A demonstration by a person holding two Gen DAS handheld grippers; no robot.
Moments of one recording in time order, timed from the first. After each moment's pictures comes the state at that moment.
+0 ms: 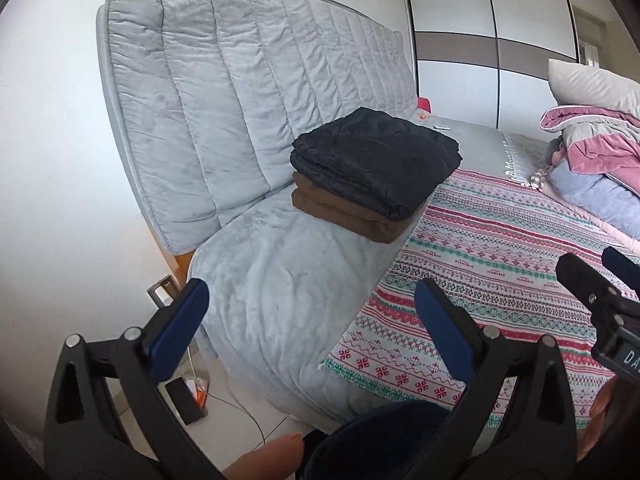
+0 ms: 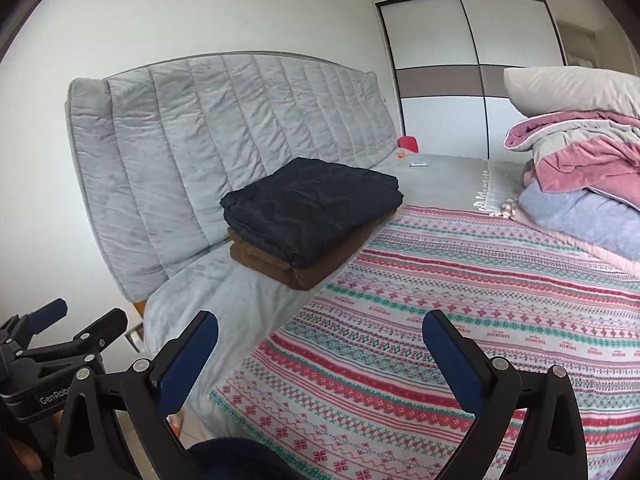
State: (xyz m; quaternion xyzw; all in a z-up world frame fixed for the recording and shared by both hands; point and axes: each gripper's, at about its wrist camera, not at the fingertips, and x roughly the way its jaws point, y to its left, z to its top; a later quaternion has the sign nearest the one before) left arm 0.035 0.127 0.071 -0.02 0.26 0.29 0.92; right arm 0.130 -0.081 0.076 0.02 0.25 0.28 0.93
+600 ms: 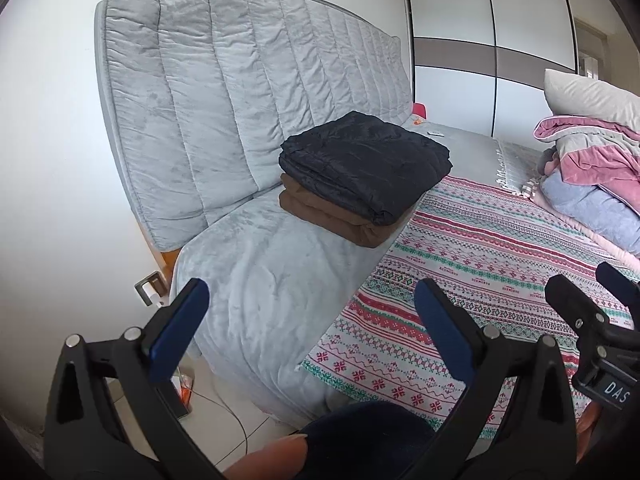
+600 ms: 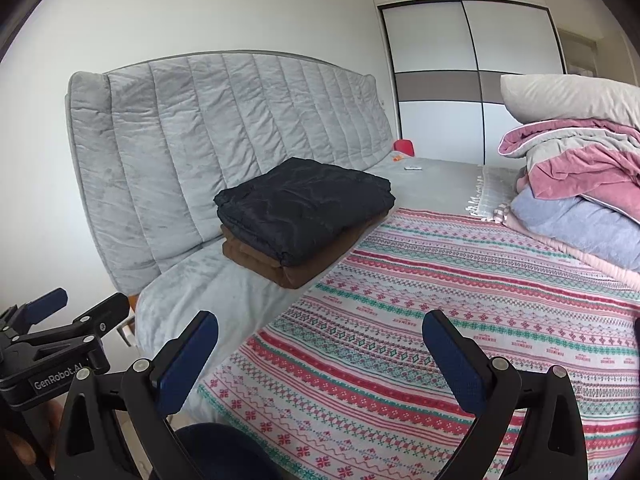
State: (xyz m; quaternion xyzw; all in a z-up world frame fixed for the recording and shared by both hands) left arm 0.043 0.115 0.072 -0.04 0.26 0.28 0.92; right arm 0.128 -0.089 0.077 0.00 0.24 0.27 0.93
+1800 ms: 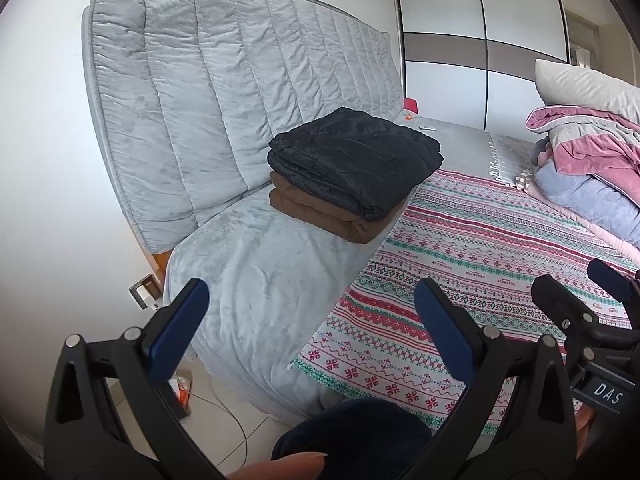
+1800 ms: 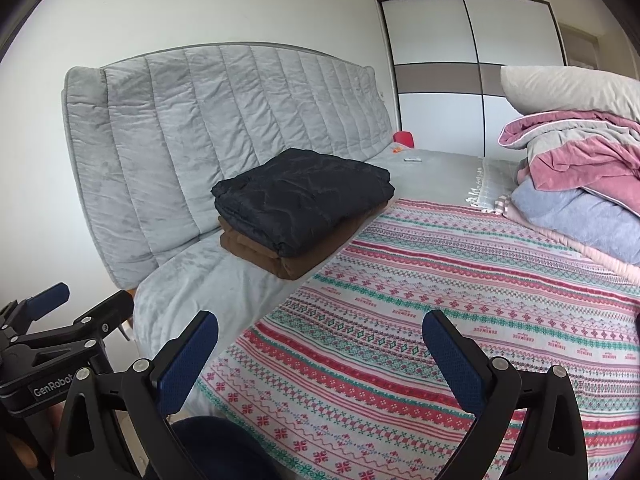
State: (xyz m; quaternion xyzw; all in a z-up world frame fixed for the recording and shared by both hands) left arm 0.049 0.106 0.068 -0.03 0.27 0.27 0.93; right arm 0.132 -0.086 0.067 0.00 0.26 0.27 0.93
